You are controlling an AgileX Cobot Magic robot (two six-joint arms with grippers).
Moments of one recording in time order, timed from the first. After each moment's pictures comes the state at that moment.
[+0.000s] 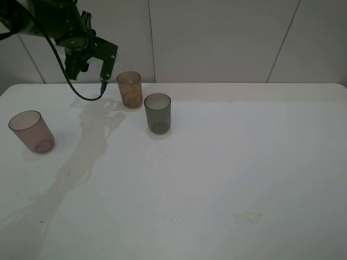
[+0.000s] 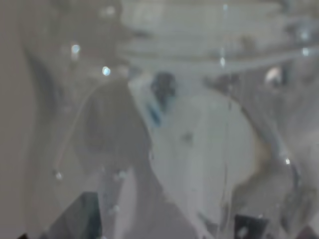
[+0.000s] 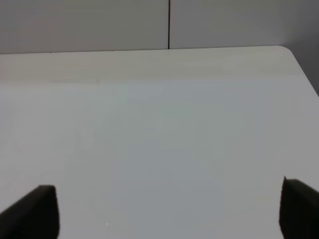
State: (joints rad) left arm -0.31 2.13 -1.54 1.12 0.46 0.58; right arm -0.11 0.00 -0.52 0.00 1.06 -0.01
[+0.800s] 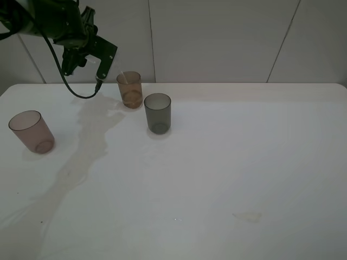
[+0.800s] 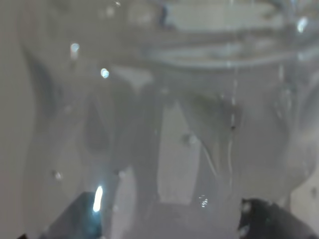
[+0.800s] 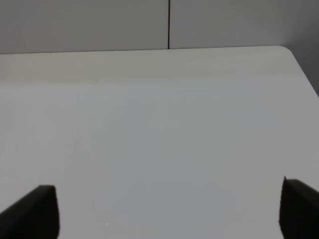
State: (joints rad) left arm -0.31 2.13 -1.54 1.26 0.43 0.58; right arm -0.11 0.00 -0.52 0.00 1.06 -0.01
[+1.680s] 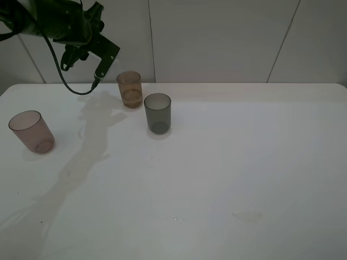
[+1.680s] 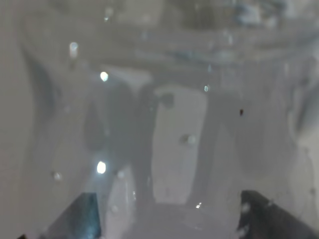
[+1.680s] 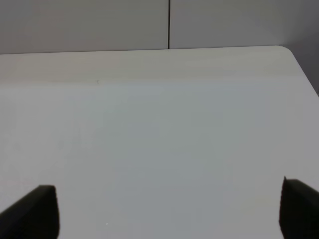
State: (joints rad) left arm -0.32 2.13 -1.54 1.44 0.40 0.57; right arm -0.11 0.00 -0.52 0.00 1.06 -0.01
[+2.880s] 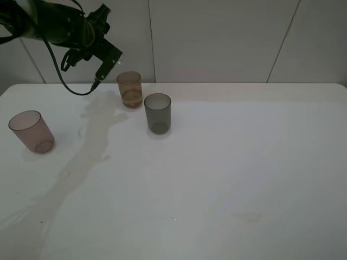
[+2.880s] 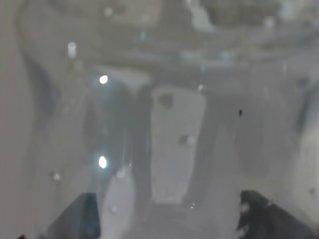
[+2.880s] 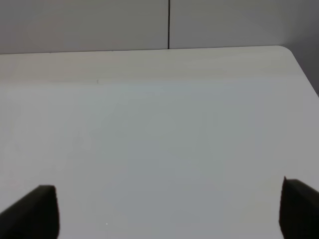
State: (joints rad) left arm -0.32 2.13 -1.51 1.58 0.32 0.51; right arm -0.11 0.00 -0.52 0.00 1.06 -0.01
